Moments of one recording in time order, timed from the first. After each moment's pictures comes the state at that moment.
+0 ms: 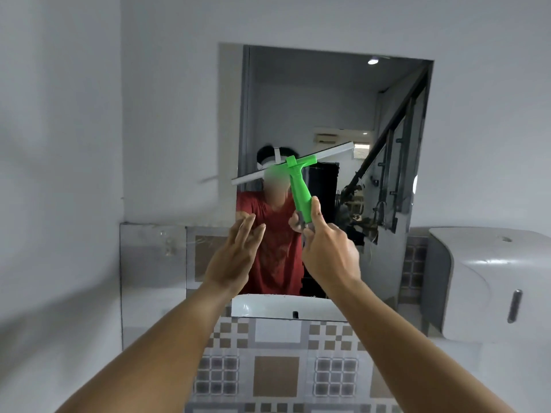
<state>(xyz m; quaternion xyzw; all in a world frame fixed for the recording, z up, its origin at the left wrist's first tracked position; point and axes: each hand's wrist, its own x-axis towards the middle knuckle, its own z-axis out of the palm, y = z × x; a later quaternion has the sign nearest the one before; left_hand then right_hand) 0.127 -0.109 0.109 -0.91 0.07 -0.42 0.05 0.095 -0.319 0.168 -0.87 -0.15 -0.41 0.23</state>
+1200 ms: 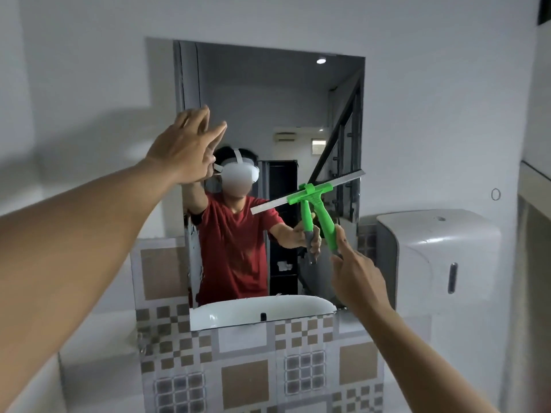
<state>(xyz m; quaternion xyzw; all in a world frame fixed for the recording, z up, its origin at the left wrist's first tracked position) 0.139 -0.111 0.331 -0.85 0.09 -0.50 0.16 0.103 -0.435 0.122 -0.90 -0.06 -0.36 0.25</state>
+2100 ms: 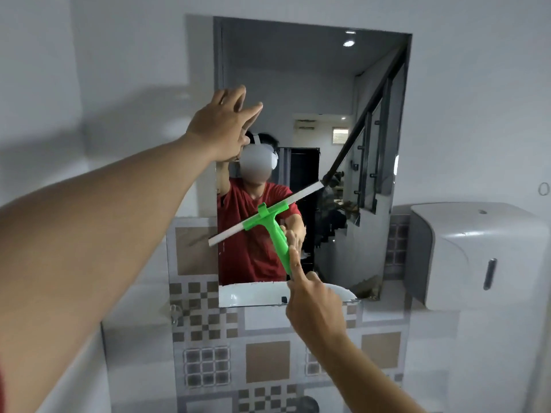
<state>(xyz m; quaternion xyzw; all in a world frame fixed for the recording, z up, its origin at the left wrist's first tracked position) 0.132 -0.110 0.336 -0.86 0.09 -0.48 0.15 0.077 -0.315 0.058 -0.92 -0.12 -0.32 0.17</state>
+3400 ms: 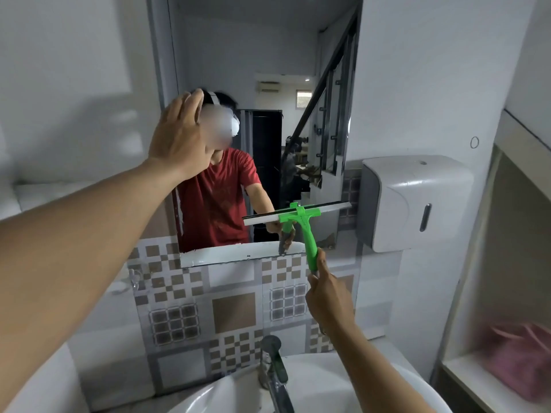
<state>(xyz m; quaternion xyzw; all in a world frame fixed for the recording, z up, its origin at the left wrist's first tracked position) 0.153 -0.128 0.228 -0.84 0.09 -0.52 0.09 0.069 -0.410 -0.020 -0.92 0.04 -0.20 0.32</state>
